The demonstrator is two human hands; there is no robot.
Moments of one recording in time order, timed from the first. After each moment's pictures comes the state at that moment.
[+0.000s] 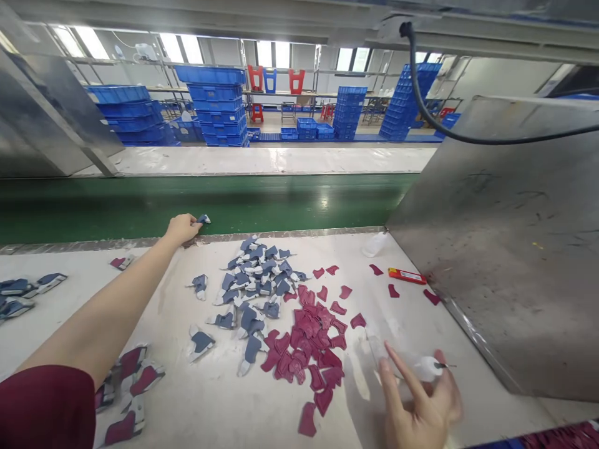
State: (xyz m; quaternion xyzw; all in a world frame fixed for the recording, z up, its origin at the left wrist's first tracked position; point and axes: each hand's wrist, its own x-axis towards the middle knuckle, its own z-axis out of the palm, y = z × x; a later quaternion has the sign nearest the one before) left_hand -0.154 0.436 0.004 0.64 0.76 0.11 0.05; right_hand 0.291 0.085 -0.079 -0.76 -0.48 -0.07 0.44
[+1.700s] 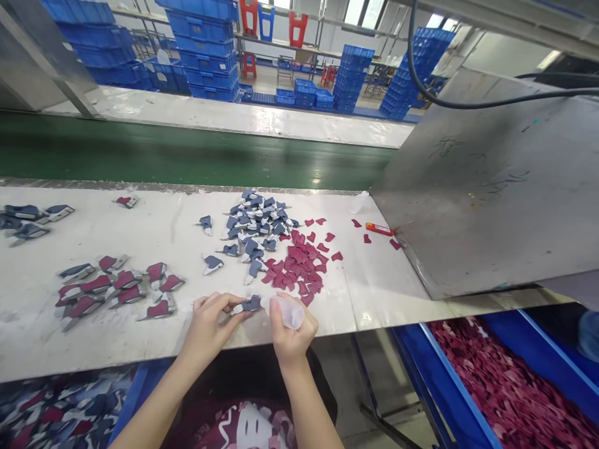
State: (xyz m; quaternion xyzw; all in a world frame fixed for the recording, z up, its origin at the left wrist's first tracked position) left_hand -0.023 0.062 -0.055 0.72 0.59 0.28 0.23; right_hand 0.149 0.048 -0.072 -0.57 -0.53 0.13 0.61
